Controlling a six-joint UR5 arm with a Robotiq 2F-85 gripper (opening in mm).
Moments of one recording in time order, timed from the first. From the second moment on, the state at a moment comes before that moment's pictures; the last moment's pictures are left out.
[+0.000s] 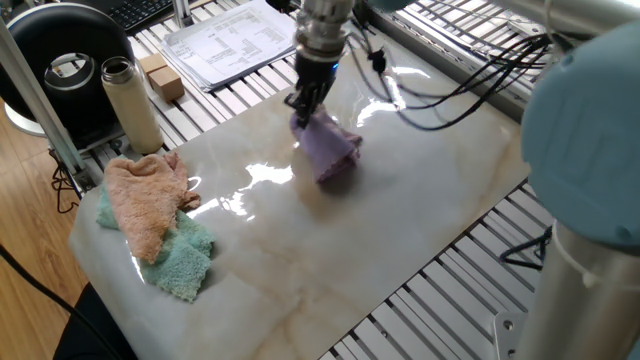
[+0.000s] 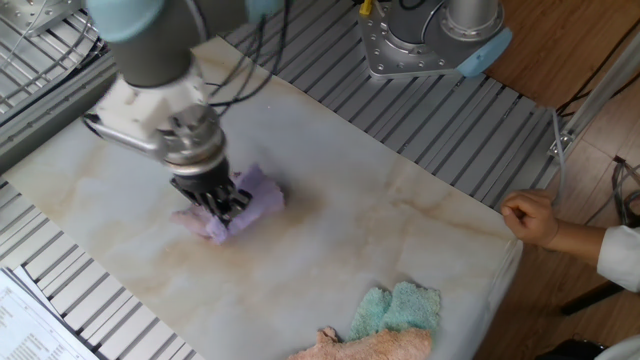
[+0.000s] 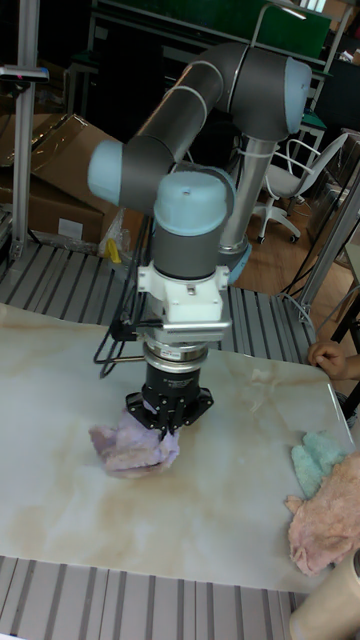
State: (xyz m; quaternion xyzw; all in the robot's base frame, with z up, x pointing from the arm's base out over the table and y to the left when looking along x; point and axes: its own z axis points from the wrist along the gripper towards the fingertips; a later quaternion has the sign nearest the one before) arm 0.615 0.028 0.068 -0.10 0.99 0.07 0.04
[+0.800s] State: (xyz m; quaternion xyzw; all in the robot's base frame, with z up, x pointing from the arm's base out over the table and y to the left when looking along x) arm 0.610 0.094 0.063 -0.08 0.99 0.09 0.05
